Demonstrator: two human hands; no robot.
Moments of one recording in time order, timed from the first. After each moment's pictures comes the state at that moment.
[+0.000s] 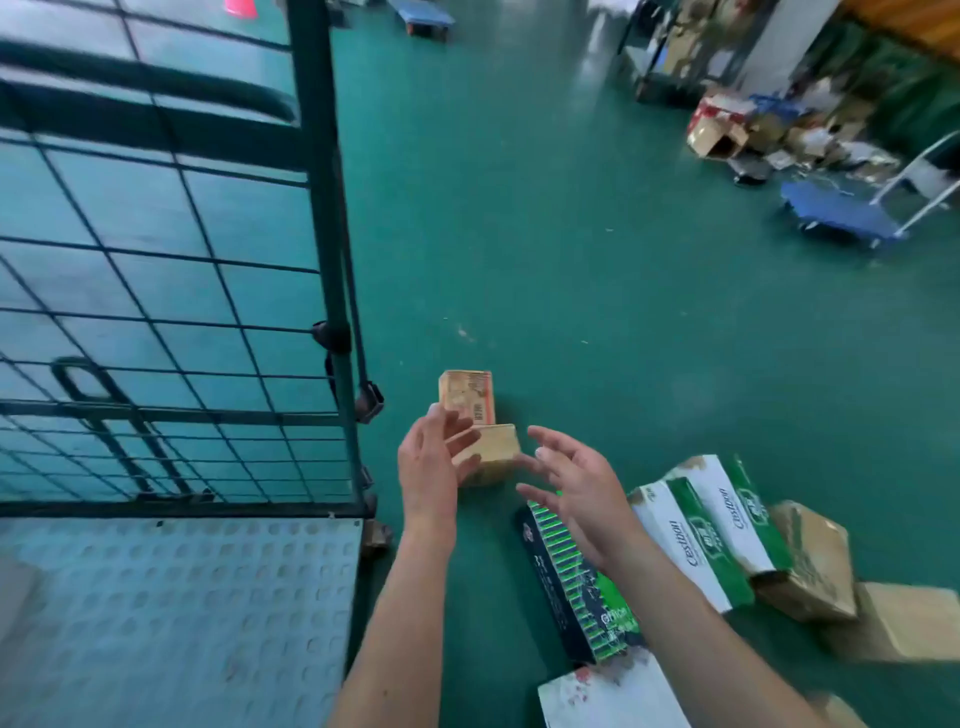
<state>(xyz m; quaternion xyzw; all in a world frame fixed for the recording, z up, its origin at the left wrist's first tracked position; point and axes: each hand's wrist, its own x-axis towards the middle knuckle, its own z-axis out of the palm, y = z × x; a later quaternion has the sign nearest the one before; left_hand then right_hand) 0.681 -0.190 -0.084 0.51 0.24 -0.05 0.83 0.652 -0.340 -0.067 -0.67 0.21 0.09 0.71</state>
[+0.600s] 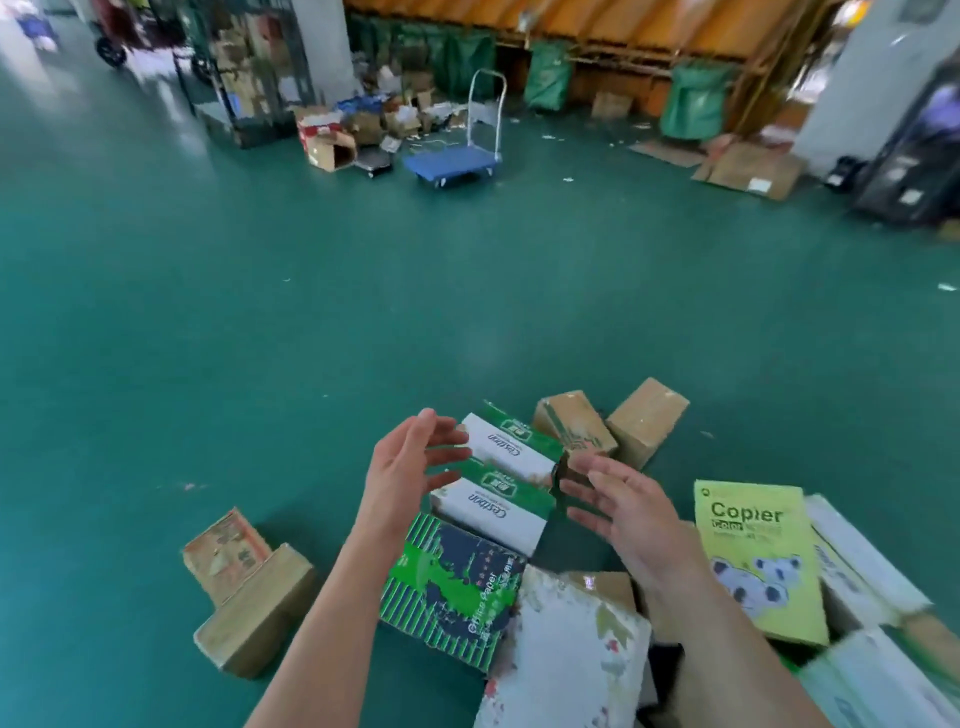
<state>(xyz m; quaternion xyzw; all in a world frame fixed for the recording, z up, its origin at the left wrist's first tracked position) 0.626 -0.576 0.021 0.62 -0.19 -0.34 0.68 0.428 -0.718 -0.016 -0.49 0.42 -0.26 0.72</state>
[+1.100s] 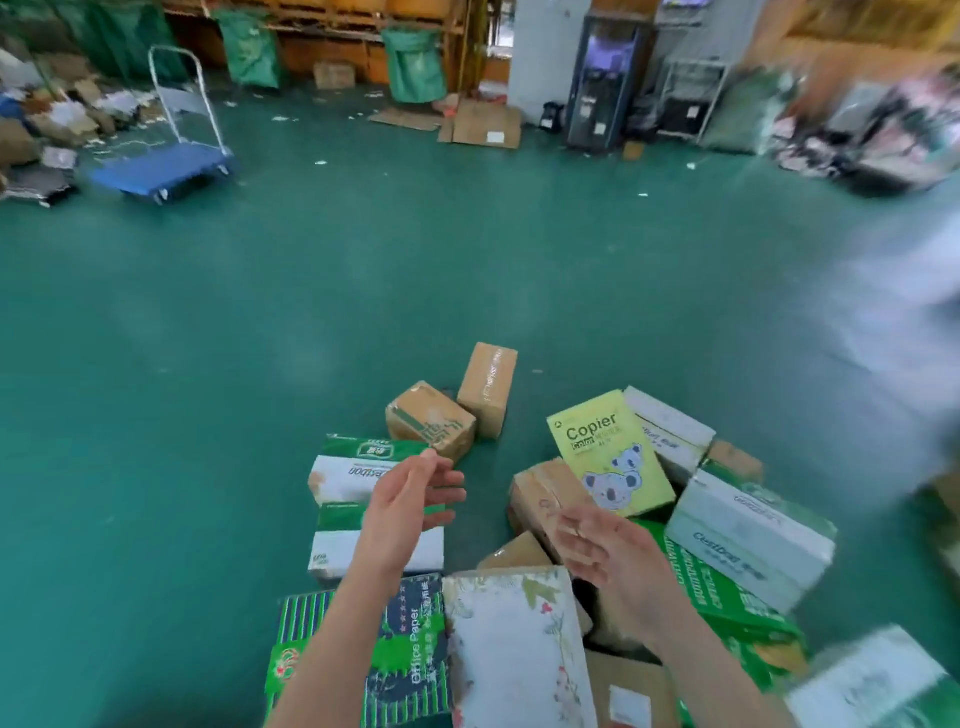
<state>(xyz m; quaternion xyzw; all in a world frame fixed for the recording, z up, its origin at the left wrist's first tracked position) 0.614 -0.718 -0.027 0.60 -0.32 -0.53 0.51 0.366 -0.718 -0.065 -0.34 0.57 -0.39 0.64</state>
